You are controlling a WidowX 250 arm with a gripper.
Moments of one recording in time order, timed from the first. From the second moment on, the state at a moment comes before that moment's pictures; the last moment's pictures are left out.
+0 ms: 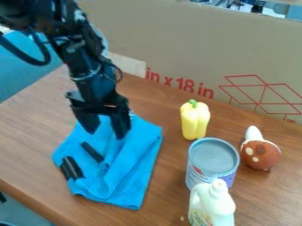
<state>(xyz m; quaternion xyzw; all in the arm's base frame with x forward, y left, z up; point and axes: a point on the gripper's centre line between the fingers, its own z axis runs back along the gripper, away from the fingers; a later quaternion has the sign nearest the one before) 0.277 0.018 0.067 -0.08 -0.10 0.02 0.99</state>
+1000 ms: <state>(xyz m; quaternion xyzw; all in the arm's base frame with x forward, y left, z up) 0.313 0.141 0.014 0.03 0.04 0.06 1.00</state>
